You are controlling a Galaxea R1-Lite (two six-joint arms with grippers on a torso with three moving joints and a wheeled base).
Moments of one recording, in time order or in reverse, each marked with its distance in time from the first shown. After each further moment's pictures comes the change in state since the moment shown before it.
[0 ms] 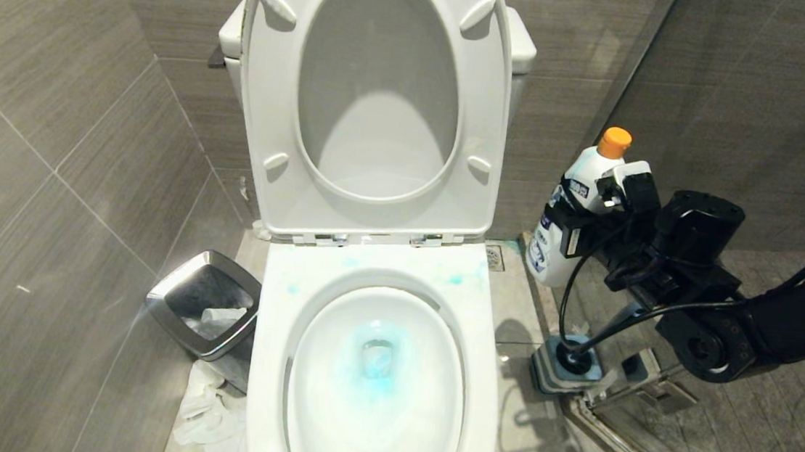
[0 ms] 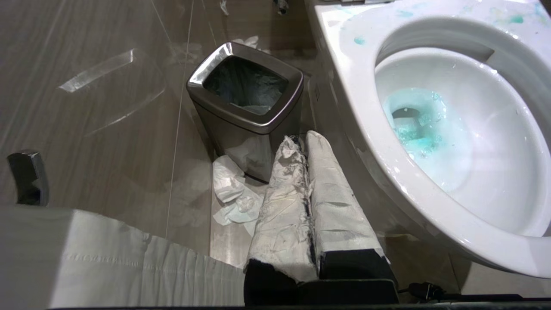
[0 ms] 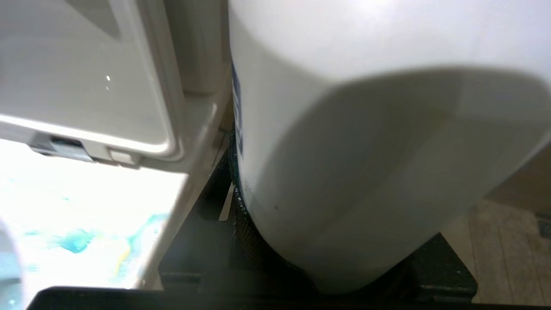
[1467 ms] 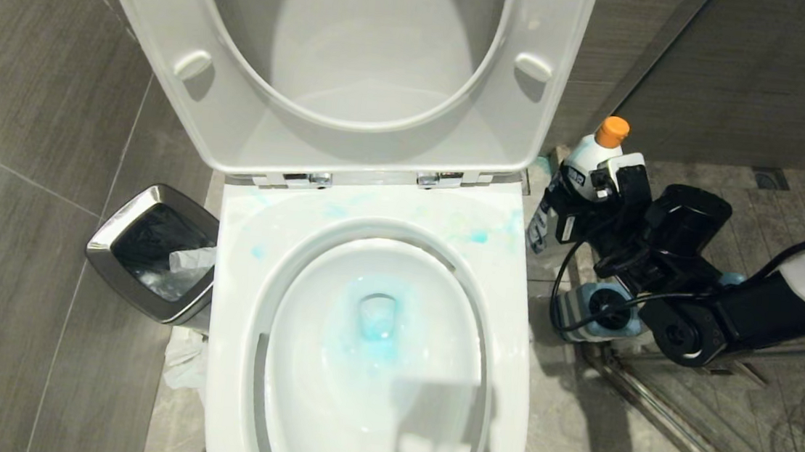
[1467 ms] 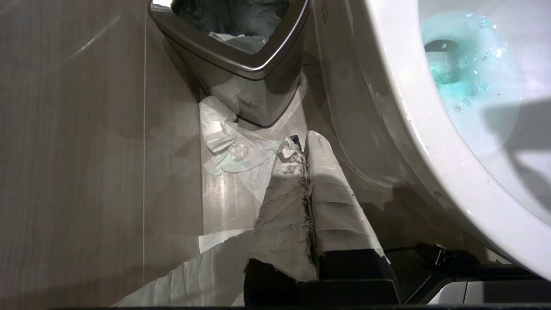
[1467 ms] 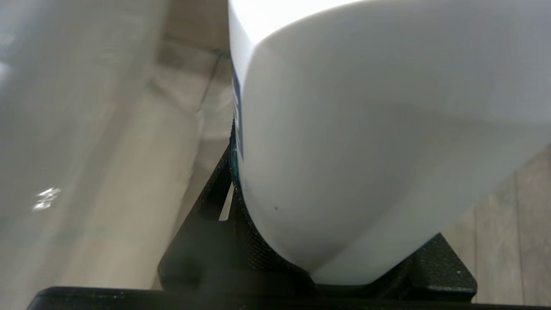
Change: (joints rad) left arm 0.000 0.000 0.000 0.000 0.000 0.000; right arm -0.007 0.076 -0.101 -0.080 -0.004 -0.037
